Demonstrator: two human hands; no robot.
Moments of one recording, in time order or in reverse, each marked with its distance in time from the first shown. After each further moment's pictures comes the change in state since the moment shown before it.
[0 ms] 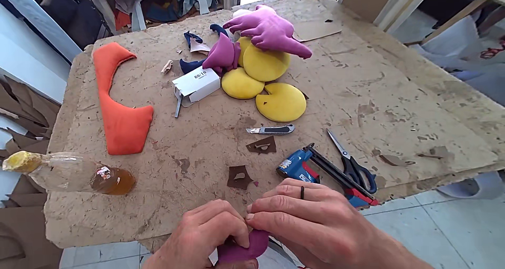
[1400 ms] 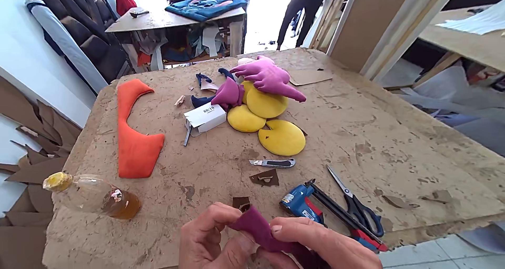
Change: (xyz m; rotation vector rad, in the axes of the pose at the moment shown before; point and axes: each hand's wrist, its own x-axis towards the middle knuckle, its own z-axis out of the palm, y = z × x) left_hand 0.030 0.011 0.020 -0.532 0.532 -0.087; right_hand 0.016 -0.035 -0.001 0.184 0.360 0.356
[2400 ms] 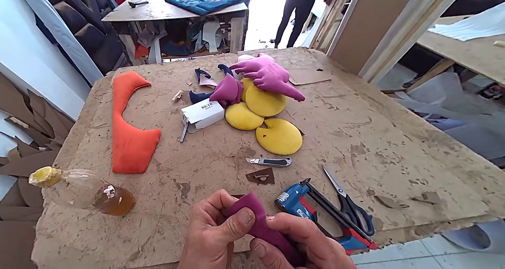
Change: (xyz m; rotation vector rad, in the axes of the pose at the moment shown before) left_hand 0.017 -0.006 0.014 -0.486 0.141 -0.349; right_hand -0.008 0.005 0.028 0.239 0.179 0.146
